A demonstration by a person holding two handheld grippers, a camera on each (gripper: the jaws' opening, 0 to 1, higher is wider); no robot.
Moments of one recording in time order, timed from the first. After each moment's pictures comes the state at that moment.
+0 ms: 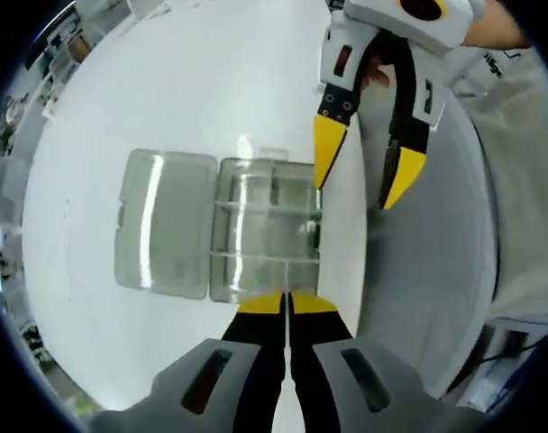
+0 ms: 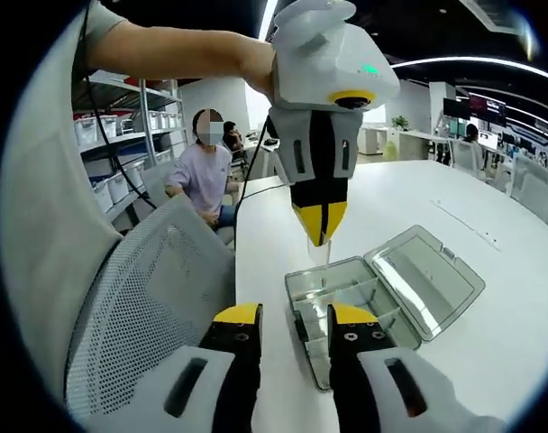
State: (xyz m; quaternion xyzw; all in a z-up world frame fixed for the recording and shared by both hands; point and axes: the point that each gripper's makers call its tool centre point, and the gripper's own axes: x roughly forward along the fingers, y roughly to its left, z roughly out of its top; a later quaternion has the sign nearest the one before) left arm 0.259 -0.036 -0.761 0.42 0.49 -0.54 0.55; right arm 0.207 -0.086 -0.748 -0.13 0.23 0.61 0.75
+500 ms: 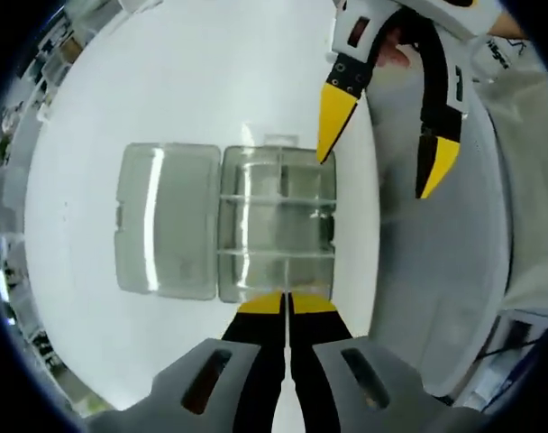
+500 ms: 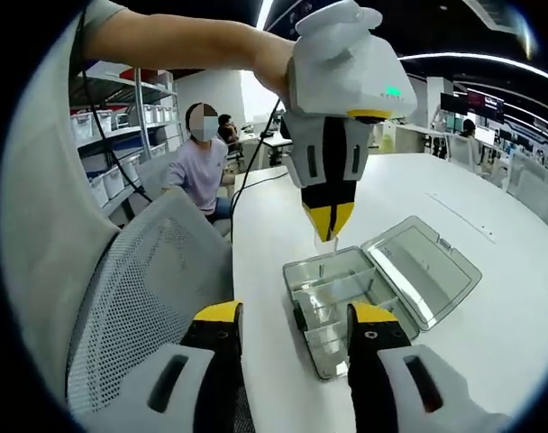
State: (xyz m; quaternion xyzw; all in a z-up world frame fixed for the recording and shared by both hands) left arm 0.267 -0.032 -0.774 0.44 0.49 -0.53 0.53; right arm 0.206 -0.094 -0.755 -0.14 0.25 0.59 0.75
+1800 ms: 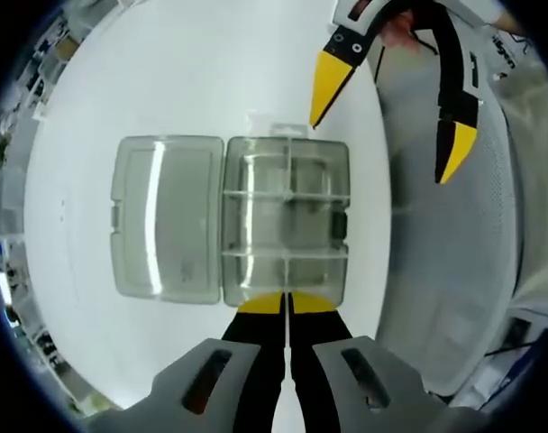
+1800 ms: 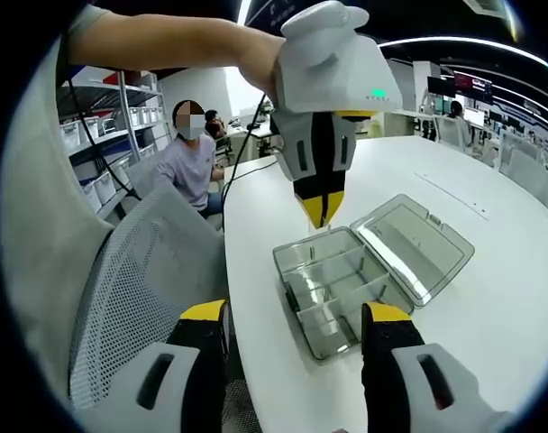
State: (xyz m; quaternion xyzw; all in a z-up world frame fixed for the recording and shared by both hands) left arm 0.274 -0.031 -0.786 0.46 0.50 -0.52 0.52; right arm 0.209 -0.108 -0.765 -0.13 0.28 0.57 0.76
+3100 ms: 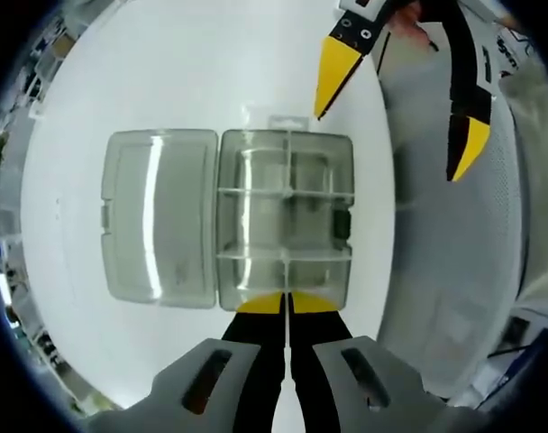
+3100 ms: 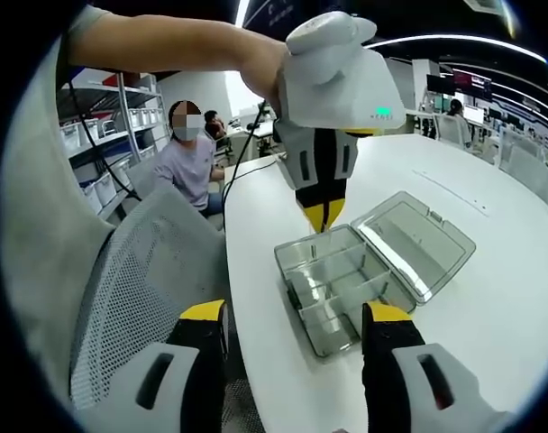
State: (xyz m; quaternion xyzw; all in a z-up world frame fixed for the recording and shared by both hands) left arm 0.272 -0.031 -0.798 0.46 0.51 -0.51 0.51; right arm 0.207 -0.109 -0.767 -0.13 0.28 0.57 0.76
